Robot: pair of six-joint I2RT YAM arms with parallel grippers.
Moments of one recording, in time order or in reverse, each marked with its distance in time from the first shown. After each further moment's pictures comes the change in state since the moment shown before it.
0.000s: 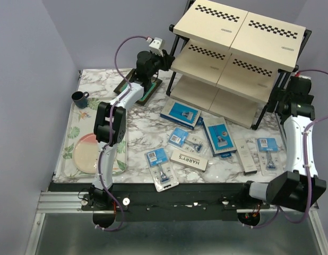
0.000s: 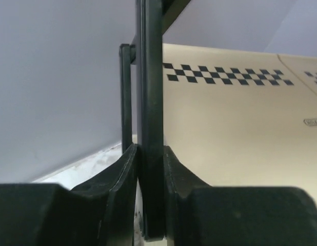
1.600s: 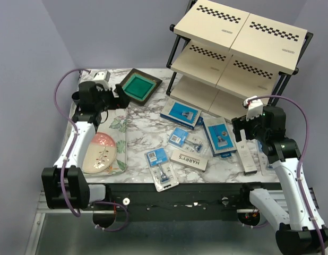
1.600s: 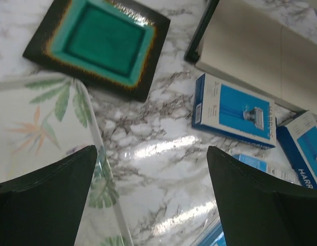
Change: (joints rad) left arm 0.377 -1.046 -1.020 -0.531 0.108 0.002; right arm 0.357 -0.420 -0.376 0.034 -0.425 -0.301
